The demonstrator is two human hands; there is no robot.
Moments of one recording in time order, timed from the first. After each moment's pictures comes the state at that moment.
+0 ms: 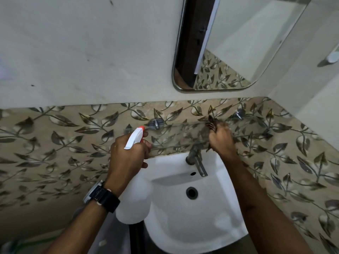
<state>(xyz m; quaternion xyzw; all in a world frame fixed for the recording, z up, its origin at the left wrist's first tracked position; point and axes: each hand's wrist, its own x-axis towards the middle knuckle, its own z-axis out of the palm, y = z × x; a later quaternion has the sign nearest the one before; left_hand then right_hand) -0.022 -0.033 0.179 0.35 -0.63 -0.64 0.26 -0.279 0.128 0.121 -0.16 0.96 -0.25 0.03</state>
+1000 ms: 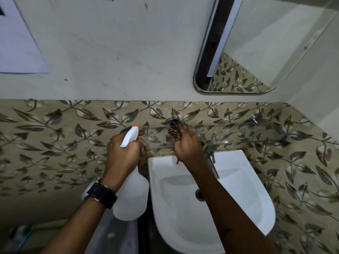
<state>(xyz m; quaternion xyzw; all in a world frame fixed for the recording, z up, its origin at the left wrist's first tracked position) 0.017 -0.066 0.169 0.41 -0.65 -0.57 0.28 -0.171 0.027 0.096 -0.38 0.89 -0.26 -0.03</state>
